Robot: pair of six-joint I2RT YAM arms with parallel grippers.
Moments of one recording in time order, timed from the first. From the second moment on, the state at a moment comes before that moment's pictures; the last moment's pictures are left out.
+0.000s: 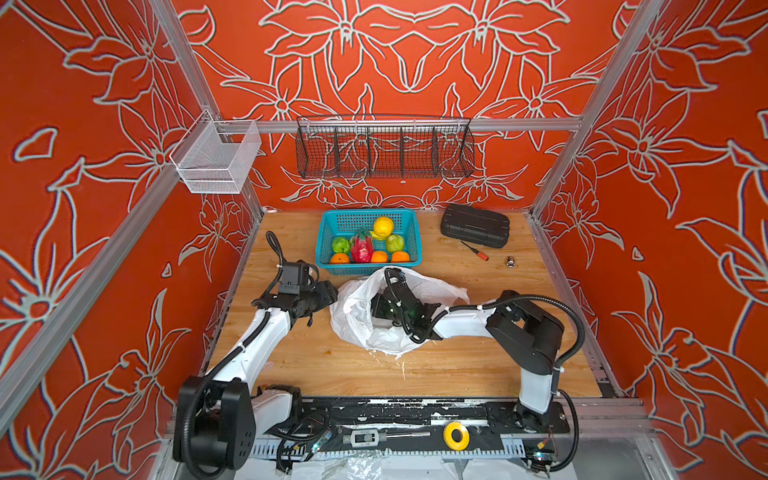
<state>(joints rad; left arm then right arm) -0.04 1.22 0.73 -0.42 0.24 -0.56 0.96 1.90 0.99 0.36 0.10 0.97</state>
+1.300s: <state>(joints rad) -0.12 1.66 0.94 -0.38 0.41 -0.47 0.97 2.00 1.03 0.44 0.27 0.79</state>
